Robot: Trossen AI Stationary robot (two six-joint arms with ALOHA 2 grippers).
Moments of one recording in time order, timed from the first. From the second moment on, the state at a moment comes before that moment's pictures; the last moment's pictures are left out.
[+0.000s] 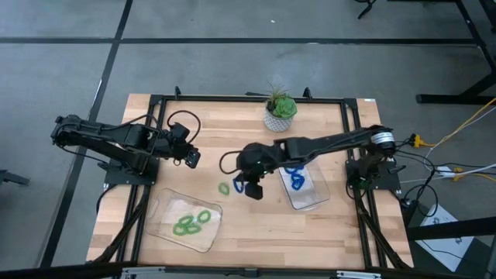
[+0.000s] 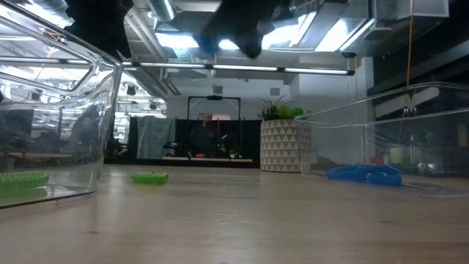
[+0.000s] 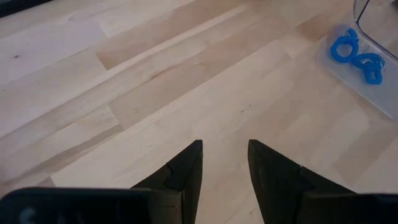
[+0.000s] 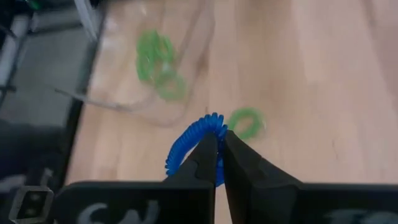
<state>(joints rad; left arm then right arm) -0.15 0.98 0.97 -1.02 -0.46 -1.06 0.10 1.81 1.53 -0.47 -0.11 0.20</state>
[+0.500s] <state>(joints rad) -0.15 0.98 0.97 -1.02 -0.49 -1.05 0.08 1.61 1.54 -0.40 0.02 0.23</state>
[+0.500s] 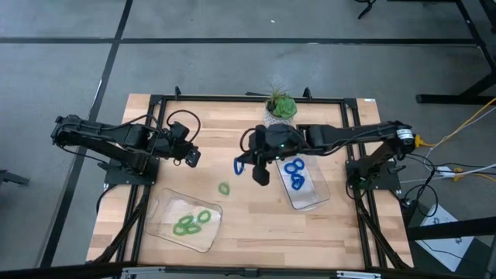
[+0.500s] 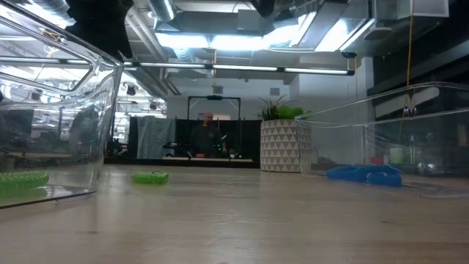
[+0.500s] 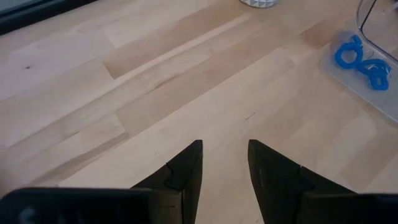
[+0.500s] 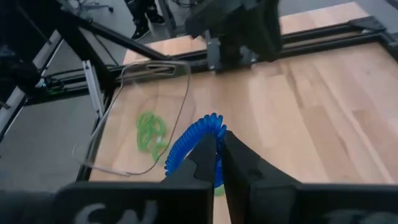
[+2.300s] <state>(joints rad) -0.15 1.00 0.97 -1.02 -0.51 -1.03 0.10 1.30 1.54 -1.10 0.07 0.47</state>
